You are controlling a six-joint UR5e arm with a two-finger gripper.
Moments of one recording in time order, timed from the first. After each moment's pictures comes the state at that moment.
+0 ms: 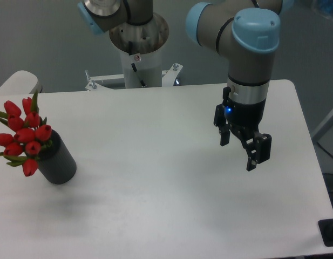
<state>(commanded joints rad) 2.61 -1.88 -1.41 -1.07 1.39 1.64</state>
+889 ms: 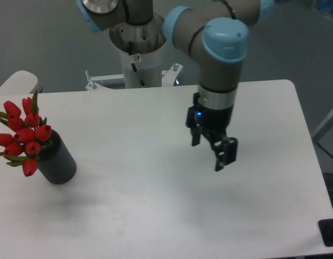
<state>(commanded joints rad) 2.49 -1.79 -1.62 -0.98 1.34 1.39</state>
